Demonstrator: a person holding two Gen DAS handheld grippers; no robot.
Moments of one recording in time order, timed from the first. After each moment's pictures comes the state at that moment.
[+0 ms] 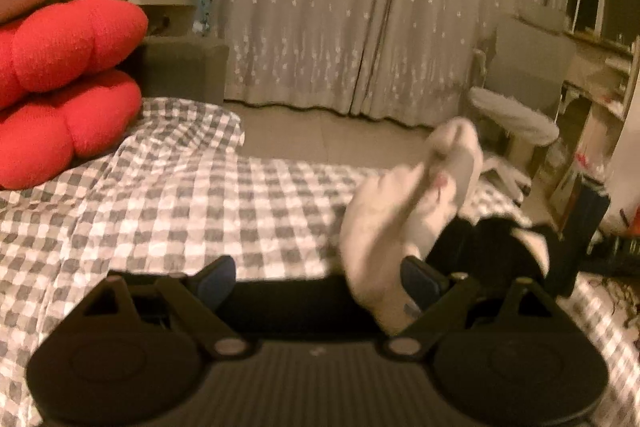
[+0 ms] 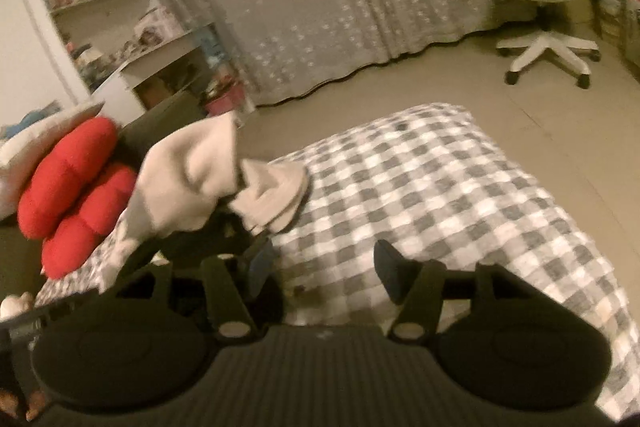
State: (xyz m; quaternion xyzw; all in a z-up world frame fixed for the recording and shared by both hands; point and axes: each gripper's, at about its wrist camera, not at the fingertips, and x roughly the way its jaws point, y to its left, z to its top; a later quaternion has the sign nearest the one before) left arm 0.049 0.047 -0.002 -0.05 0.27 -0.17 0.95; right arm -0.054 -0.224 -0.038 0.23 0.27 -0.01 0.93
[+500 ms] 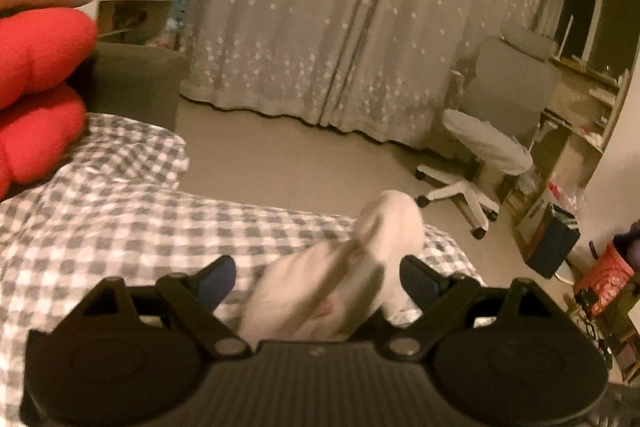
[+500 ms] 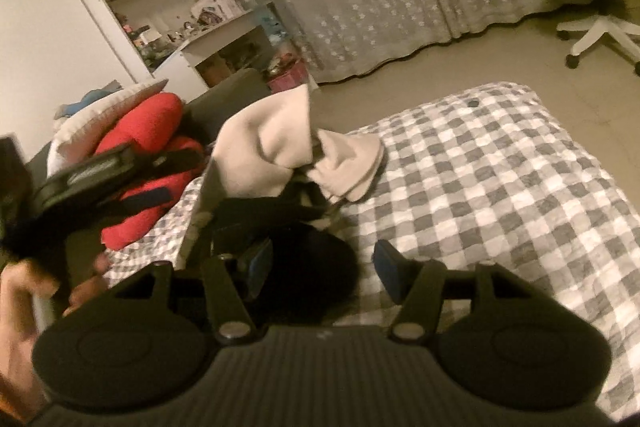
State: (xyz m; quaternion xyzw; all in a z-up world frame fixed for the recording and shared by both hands) left arm 0.104 -0.022 0.033 -0.07 0.29 -0.21 0.93; right arm -0.059 -0.212 -0.030 0.25 0.28 0.09 0.92
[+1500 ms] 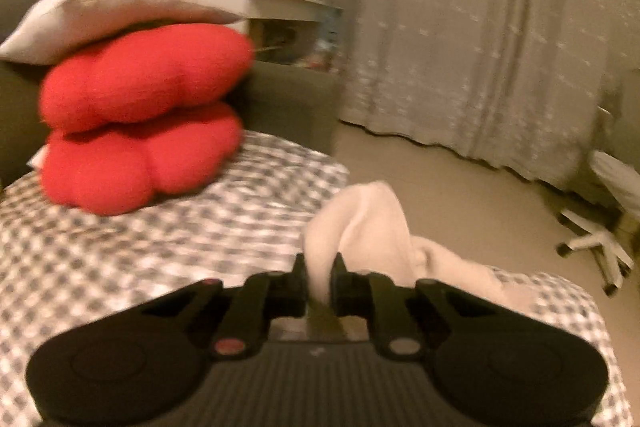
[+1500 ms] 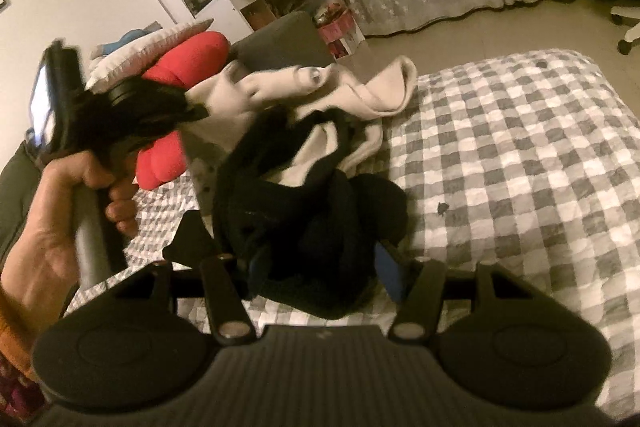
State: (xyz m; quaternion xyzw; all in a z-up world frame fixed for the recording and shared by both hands) left arm 0.112 0.029 0.043 -0.08 0.27 0.05 0.96; right arm -0.051 -0.182 -0.038 0.22 0.33 0.16 0.90
